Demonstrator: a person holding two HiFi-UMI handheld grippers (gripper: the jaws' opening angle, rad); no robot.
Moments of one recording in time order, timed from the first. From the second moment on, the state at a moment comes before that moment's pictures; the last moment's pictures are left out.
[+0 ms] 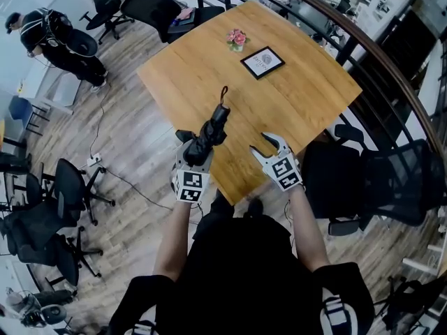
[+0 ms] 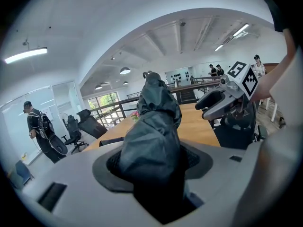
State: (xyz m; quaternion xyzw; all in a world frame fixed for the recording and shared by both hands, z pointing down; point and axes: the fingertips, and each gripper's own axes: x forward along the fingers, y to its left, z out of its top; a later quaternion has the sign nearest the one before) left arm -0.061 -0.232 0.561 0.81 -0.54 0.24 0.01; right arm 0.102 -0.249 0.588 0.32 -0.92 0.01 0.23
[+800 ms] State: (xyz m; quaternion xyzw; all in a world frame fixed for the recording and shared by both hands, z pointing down) left arm -0.035 -0.210 0.555 0.79 -0.56 0.24 0.00; right arm 0.132 -0.234 0.588 0.29 -0.93 0.00 0.23
